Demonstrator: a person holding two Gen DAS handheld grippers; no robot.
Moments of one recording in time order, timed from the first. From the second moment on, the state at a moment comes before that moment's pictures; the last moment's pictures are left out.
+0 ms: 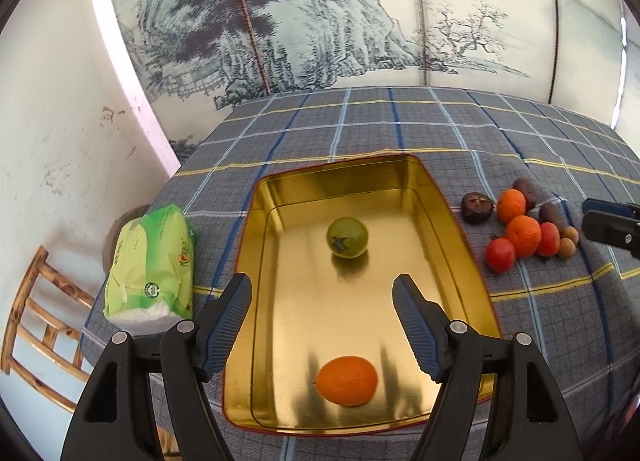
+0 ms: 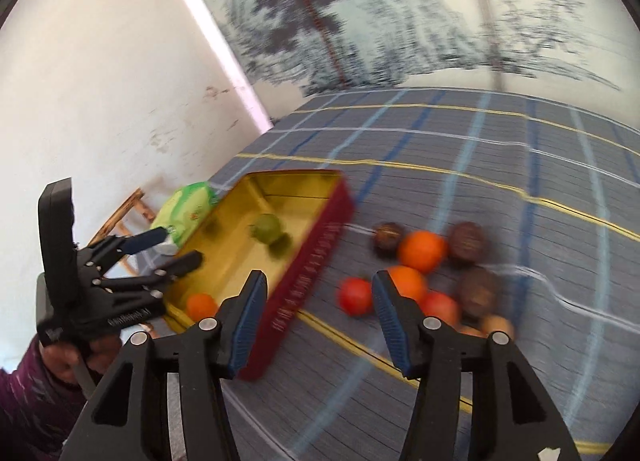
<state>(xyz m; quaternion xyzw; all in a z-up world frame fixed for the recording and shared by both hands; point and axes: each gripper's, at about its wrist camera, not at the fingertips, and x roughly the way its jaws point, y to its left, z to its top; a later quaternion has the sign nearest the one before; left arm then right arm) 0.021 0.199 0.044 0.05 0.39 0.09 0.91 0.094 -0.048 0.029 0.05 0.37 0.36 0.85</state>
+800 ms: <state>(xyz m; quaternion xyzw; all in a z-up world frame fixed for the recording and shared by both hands) 0.087 0.066 0.031 0.22 0.46 -0.21 0.84 0.102 -0.195 -0.037 0.11 0.39 0.24 0.88</state>
